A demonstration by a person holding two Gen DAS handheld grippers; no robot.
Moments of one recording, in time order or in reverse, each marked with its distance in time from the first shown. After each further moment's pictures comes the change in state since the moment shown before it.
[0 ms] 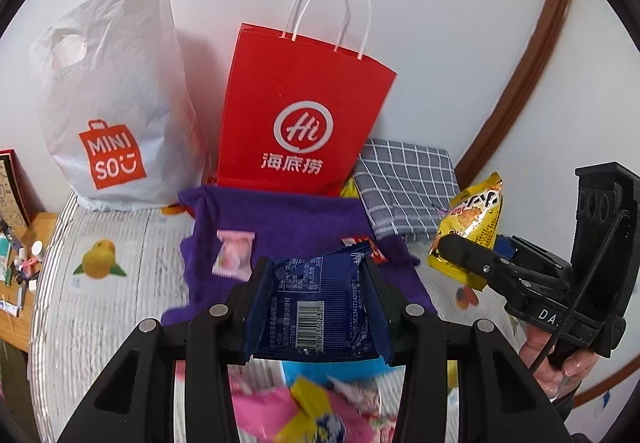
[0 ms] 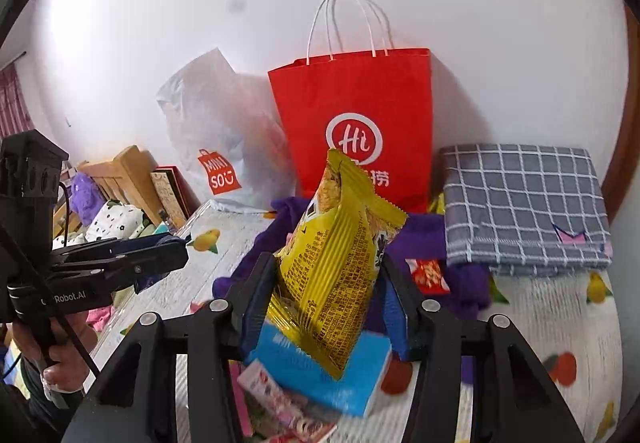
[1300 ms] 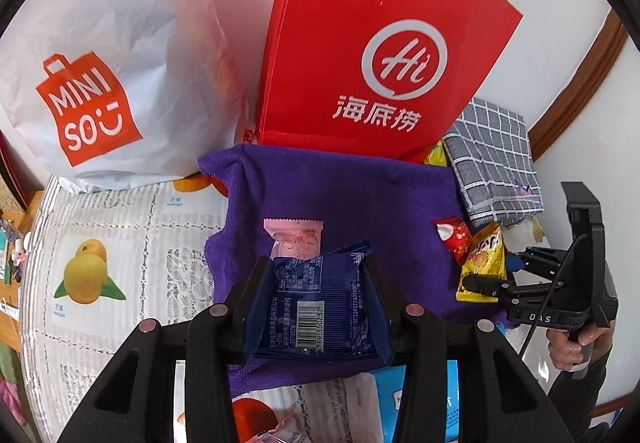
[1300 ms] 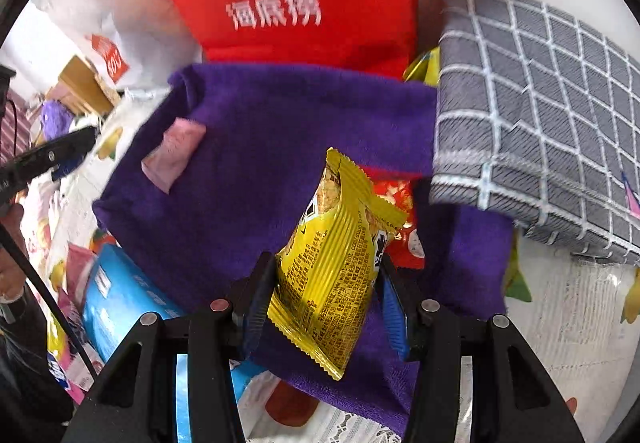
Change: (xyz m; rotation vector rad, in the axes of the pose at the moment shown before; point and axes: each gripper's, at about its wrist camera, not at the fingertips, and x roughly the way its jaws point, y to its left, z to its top) left arm 0.125 0.067 0.015 -0.026 0.222 0.103; right arm 0.167 -0.097 -0.036 -0.024 0.507 -0.042
